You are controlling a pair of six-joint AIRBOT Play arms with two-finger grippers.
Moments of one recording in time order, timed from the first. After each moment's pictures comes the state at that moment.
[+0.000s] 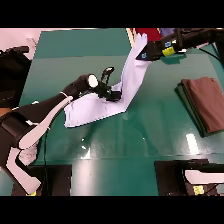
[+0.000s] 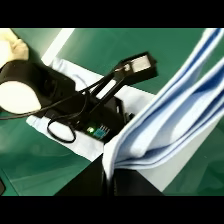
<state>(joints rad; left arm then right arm) -0.56 -1.83 1.57 1.03 -0.86 -1.54 0.18 -1.45 1.80 -0.86 1.38 1.30</state>
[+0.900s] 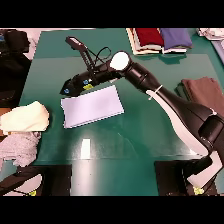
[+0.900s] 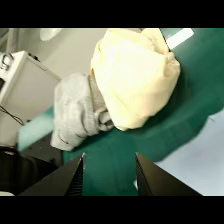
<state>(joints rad) -0.05 -1.13 1.64 1.40 -1.09 -1.54 0.71 -1.77 1.88 -0.62 1.02 1.13</state>
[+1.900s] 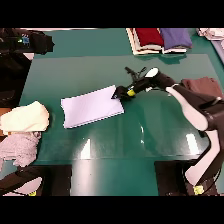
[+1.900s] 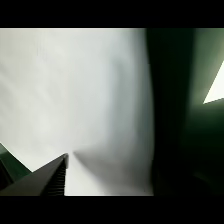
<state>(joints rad) -0.25 -1.16 1.64 1.39 -1.06 -1.54 0.31 -1.89 1.47 -0.62 1.14 1.26</state>
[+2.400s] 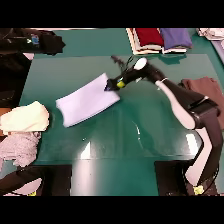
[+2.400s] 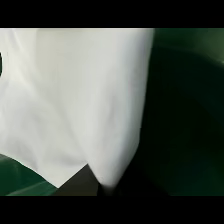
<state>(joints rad) -0.34 -1.17 1.64 1.33 -1.02 -1.54 0.35 -1.94 1.80 -0.75 1.14 1.26</state>
